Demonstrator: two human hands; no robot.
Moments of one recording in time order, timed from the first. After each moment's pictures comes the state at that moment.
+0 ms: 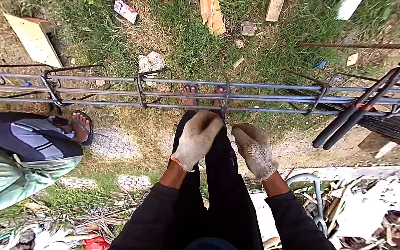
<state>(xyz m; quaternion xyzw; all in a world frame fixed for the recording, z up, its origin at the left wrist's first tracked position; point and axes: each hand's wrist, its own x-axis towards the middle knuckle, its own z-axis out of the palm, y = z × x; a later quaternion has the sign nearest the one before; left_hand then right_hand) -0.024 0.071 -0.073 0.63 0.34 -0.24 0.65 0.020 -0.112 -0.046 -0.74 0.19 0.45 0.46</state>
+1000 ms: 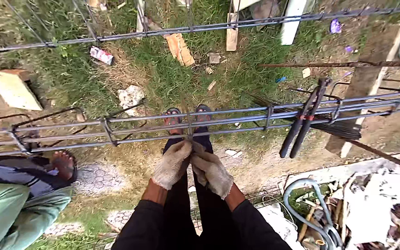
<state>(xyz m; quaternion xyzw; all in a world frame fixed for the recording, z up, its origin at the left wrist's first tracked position) -0.029 0.057 -0.094 0.39 0.38 -0.28 0.79 -0.002 -0.098 -0.066 -0.47 0.34 0.56 0.60</state>
